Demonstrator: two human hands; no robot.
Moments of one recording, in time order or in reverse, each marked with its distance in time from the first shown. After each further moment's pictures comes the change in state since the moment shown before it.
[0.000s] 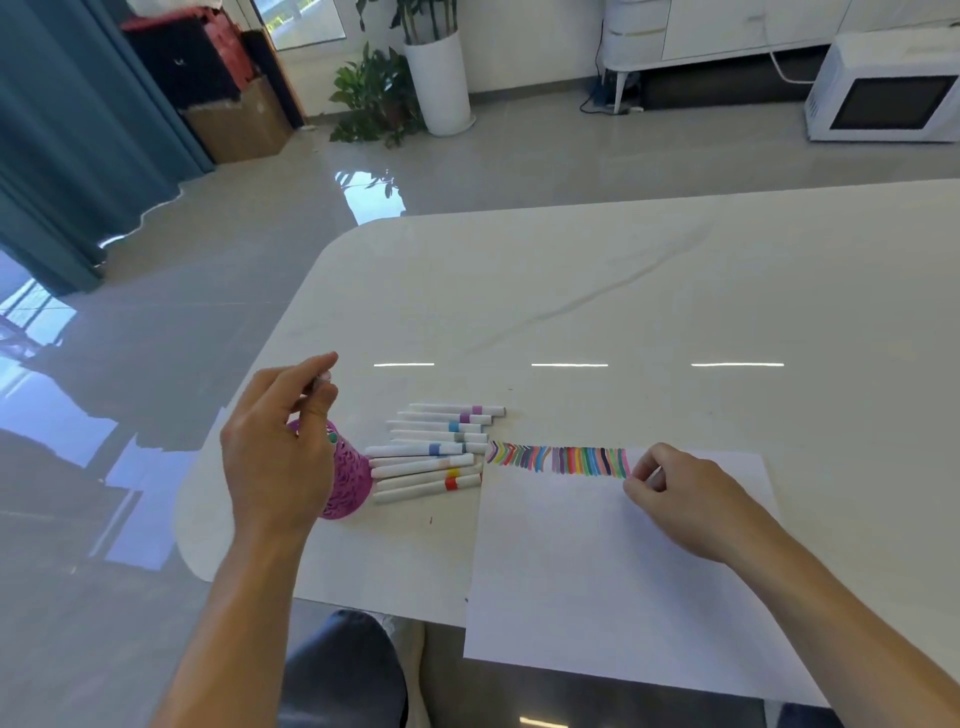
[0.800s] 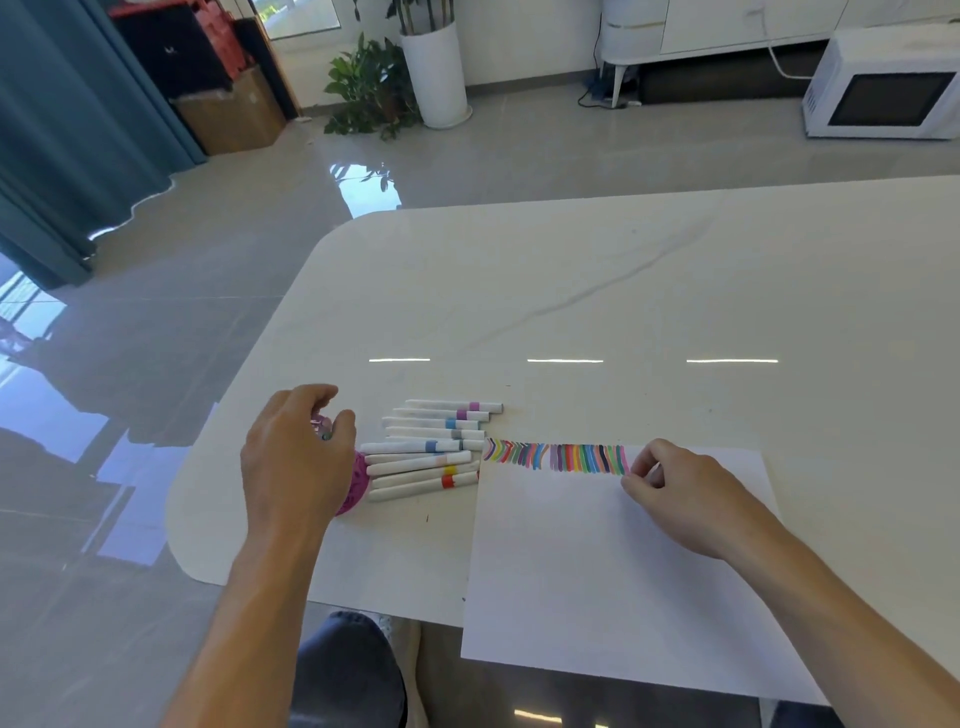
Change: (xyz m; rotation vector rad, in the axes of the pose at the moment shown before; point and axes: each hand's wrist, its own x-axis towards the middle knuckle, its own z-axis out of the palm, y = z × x) left_hand -0.007 -0.006 0.014 0.317 -0.160 -0.159; right_hand 0.001 -0.002 0.000 -0.013 0.011 -0.003
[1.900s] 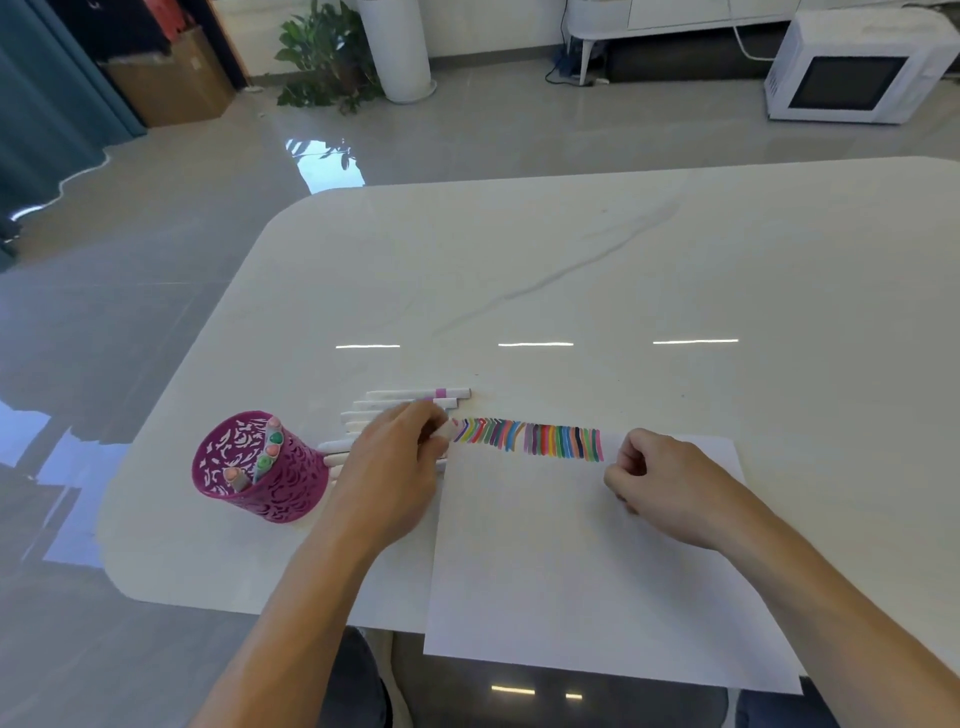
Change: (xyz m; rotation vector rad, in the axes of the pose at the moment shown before) left_hand -0.025 0.047 0.061 -0.150 -0.512 0.318; right_hand -0.007 -0.005 -0.012 0.073 -0.045 0.043
